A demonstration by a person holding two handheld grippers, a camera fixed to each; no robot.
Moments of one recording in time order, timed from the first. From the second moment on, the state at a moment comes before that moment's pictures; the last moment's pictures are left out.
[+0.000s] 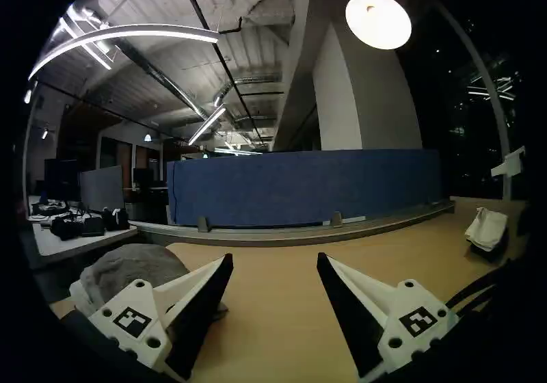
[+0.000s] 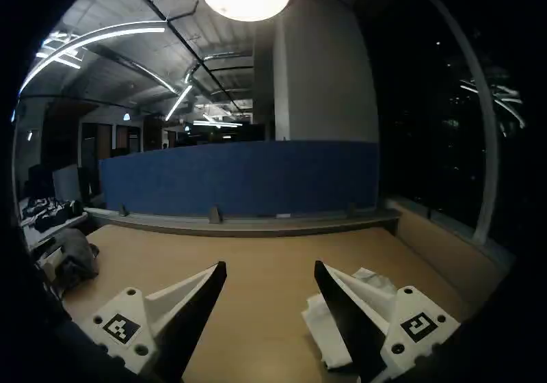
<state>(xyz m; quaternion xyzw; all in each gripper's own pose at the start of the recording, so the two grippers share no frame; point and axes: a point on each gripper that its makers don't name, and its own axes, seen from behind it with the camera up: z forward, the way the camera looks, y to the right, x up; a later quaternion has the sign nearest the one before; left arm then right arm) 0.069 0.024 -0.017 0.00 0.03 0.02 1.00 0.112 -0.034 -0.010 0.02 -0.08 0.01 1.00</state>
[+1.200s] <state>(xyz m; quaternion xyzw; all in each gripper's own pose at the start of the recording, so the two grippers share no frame) 0.002 0.001 -0.001 0.00 0.00 0.00 1.00 0.098 -0.059 0.003 0.03 -0.07 -0.02 1.00</state>
